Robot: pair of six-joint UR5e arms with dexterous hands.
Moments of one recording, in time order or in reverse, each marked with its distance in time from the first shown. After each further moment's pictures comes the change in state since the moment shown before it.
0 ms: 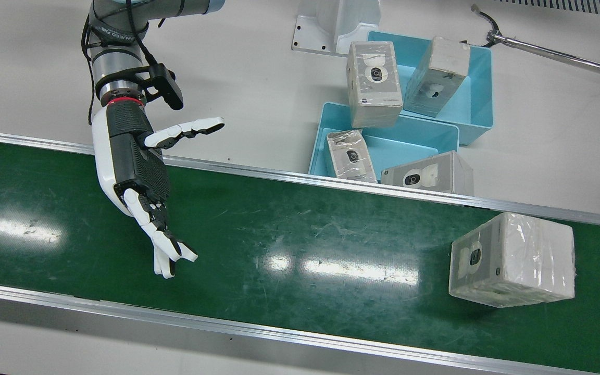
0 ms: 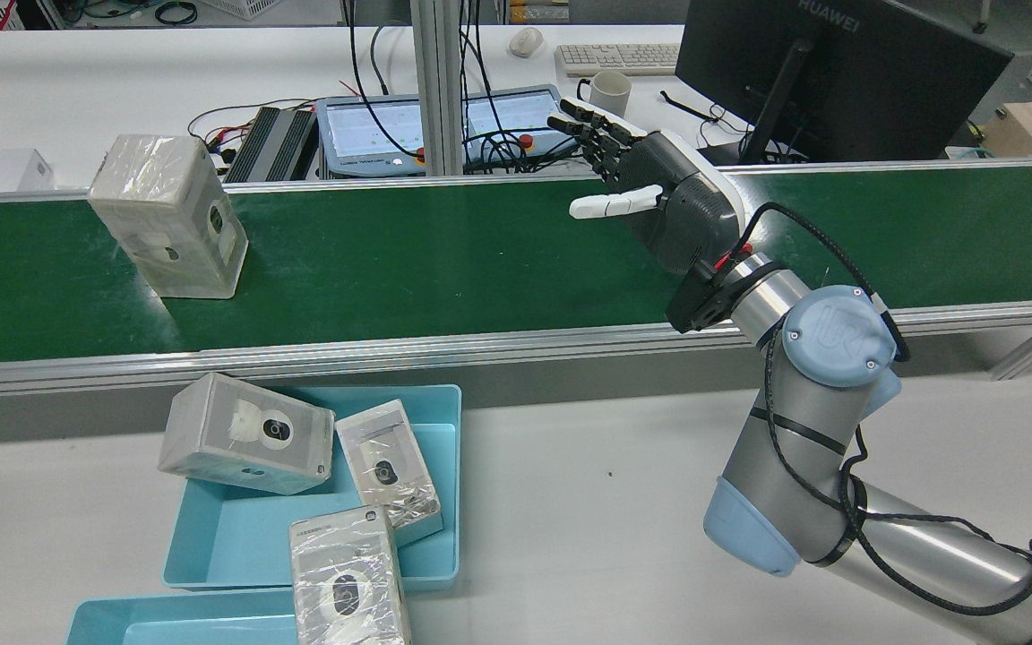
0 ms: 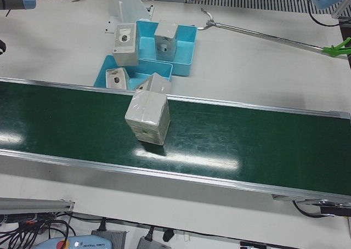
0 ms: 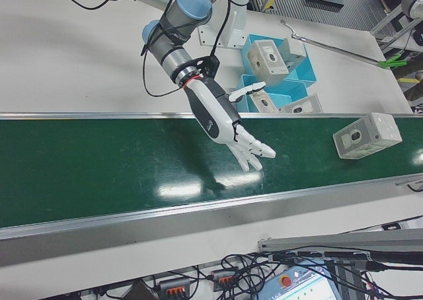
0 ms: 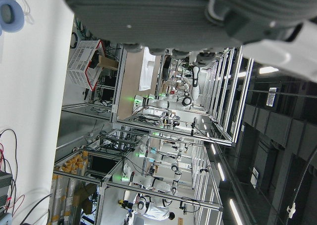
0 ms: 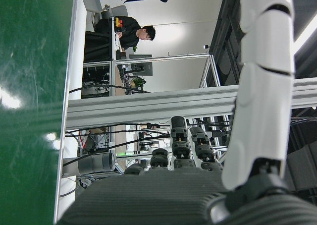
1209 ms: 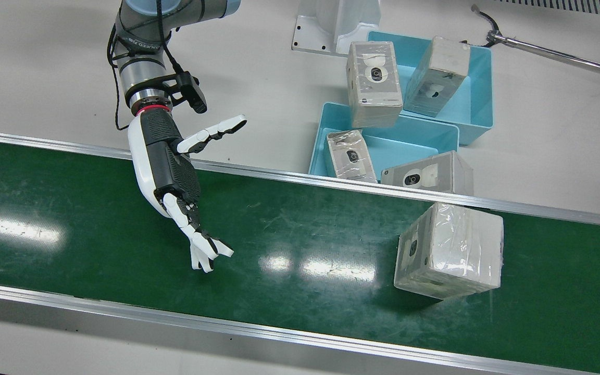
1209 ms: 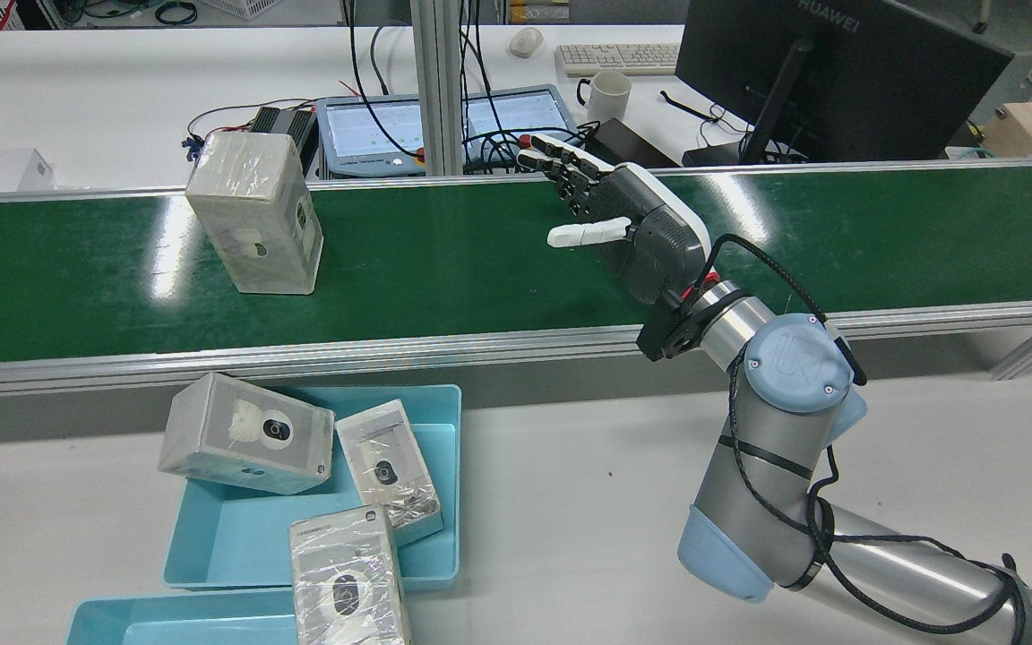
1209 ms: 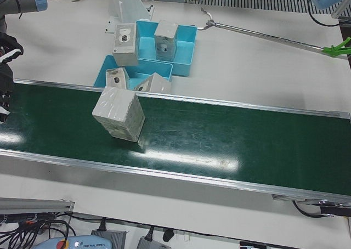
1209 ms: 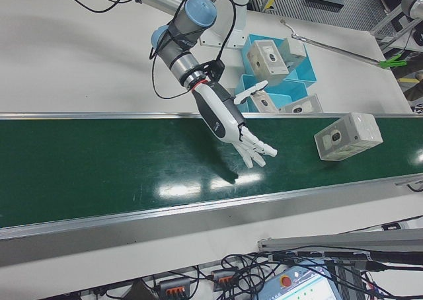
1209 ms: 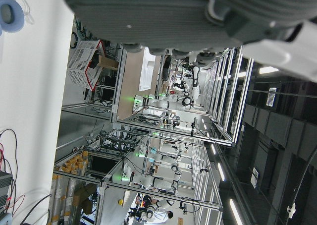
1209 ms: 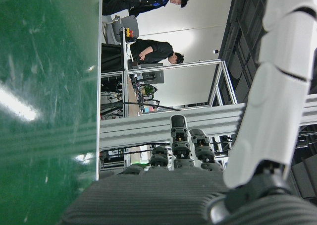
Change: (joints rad) left arm 0.000 0.000 0.000 0.000 0.000 0.000; right arm -0.058 0.023 -0.039 0.004 0.010 0.013
